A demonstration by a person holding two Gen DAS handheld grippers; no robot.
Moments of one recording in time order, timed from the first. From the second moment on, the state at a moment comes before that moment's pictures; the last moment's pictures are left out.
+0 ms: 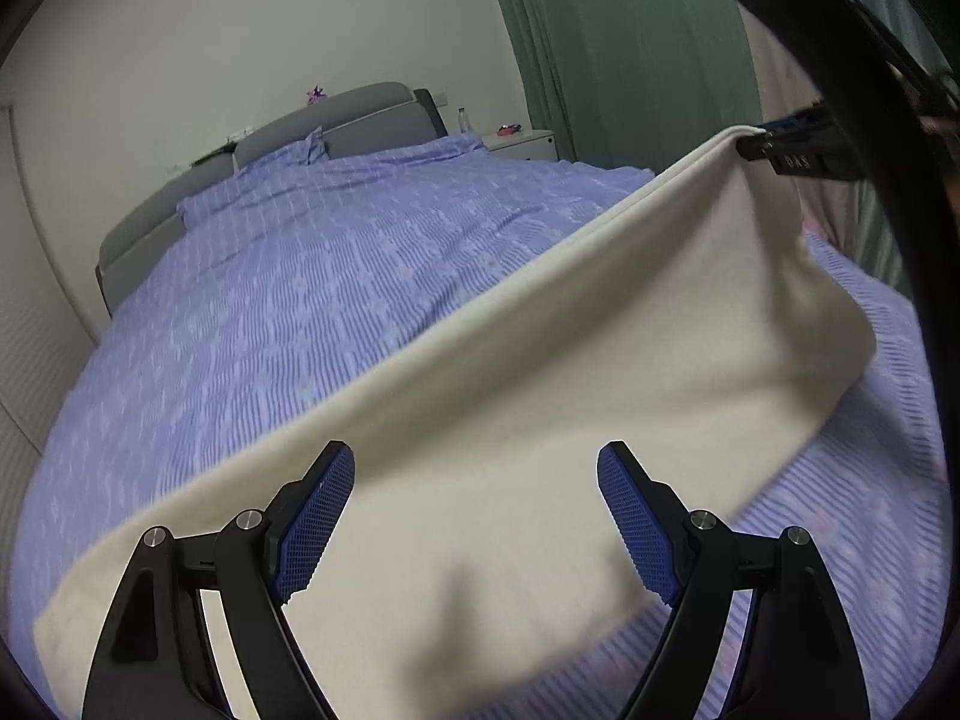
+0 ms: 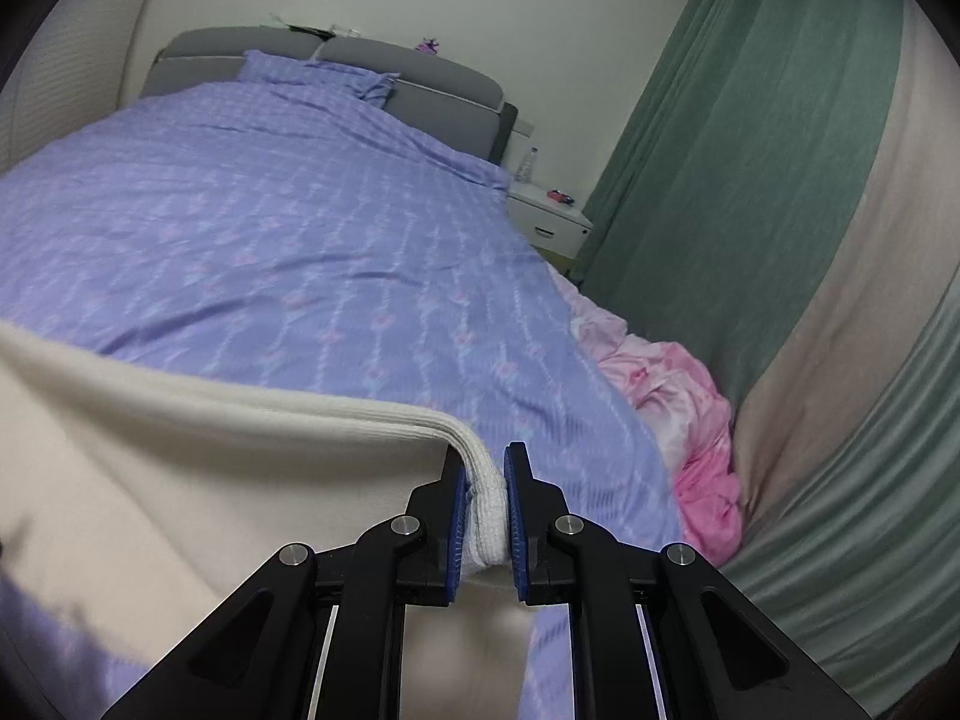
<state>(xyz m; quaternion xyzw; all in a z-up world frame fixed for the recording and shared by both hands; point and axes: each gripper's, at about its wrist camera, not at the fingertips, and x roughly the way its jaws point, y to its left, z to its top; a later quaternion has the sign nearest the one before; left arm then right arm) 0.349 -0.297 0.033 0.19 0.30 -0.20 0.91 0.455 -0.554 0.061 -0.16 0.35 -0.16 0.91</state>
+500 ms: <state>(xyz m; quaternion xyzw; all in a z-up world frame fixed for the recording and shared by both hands) 0.412 -0.327 -0.017 0.21 0.35 -0.20 0.89 0.554 -0.587 -0.026 -0.14 0.44 -0.19 0.87</state>
